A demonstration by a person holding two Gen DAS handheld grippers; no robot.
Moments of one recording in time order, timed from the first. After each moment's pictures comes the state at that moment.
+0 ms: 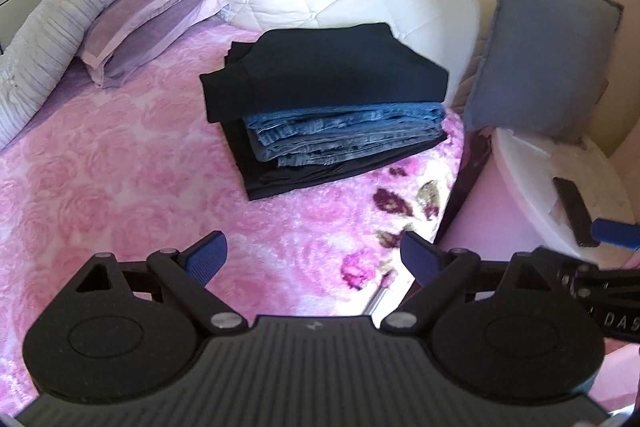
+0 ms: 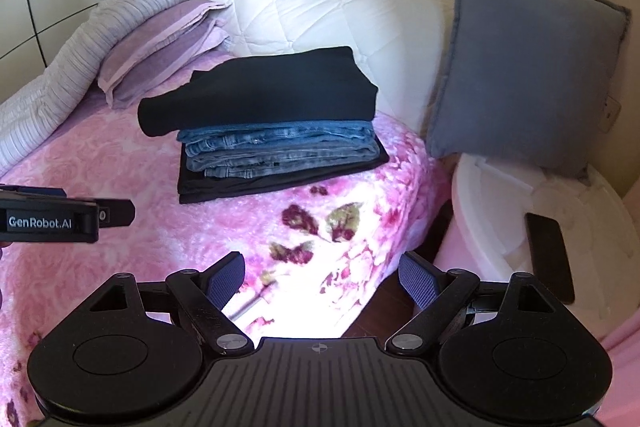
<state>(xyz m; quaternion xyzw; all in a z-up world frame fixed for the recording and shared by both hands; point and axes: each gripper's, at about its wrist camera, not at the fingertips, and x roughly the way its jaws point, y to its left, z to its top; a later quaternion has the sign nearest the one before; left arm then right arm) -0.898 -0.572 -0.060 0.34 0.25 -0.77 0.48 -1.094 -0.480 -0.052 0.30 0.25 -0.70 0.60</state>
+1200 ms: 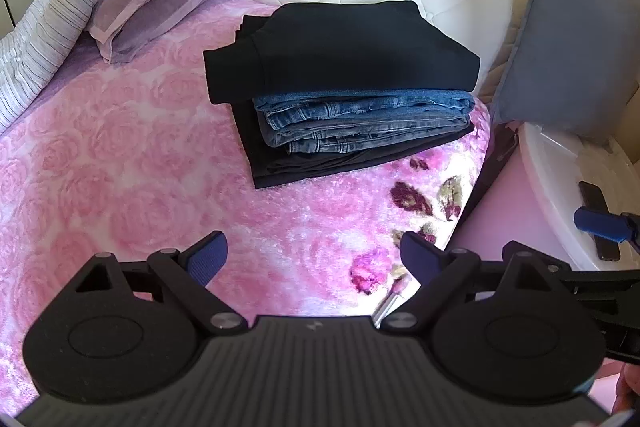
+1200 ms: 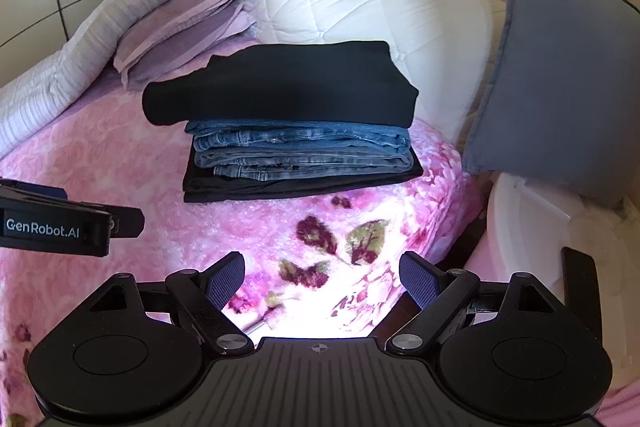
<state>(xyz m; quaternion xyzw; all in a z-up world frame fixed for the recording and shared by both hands) -0.921 -0.602 -0.079 0.36 0.28 -0.74 0.49 -1.100 -0.531 -0.082 0.29 0.28 -0.66 0.63</state>
